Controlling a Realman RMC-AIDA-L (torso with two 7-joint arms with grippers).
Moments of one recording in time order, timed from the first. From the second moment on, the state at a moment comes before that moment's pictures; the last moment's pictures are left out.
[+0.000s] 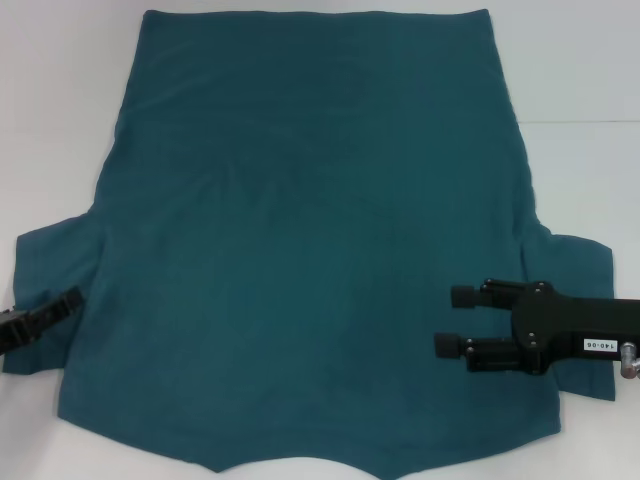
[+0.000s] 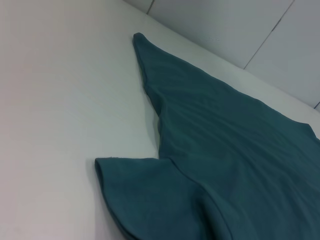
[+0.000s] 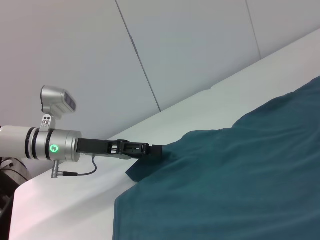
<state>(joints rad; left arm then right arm) -0.33 -2.17 0.28 0.67 2.04 1.17 -1.64 0.55 2.06 -0.57 -0.54 -2.13 -1.63 1.39</state>
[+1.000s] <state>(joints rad) -0.33 -2.16 0.29 0.68 2.05 1.18 -1.64 0.55 2.06 -0.57 -0.54 -2.13 -1.63 1.38</state>
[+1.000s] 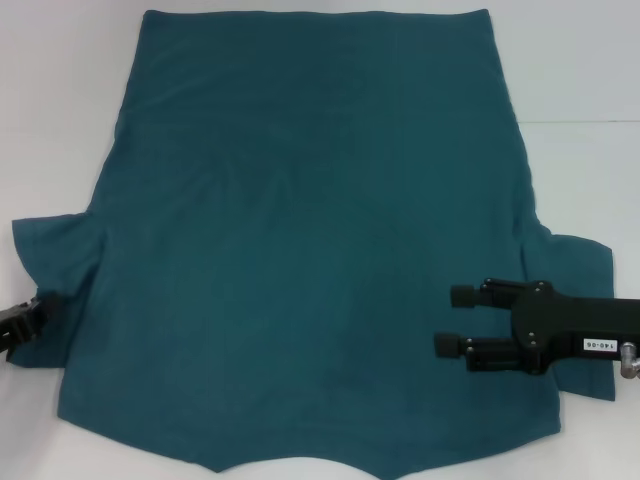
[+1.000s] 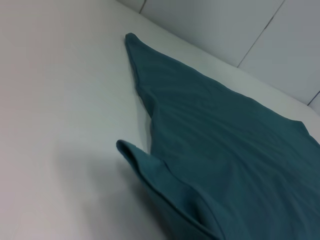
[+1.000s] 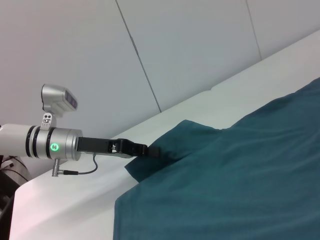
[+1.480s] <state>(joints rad) -0.34 -2.16 0.29 0.68 2.05 1.18 -1.64 0.55 2.06 -0.57 -0.54 -2.13 -1.63 1.38</state>
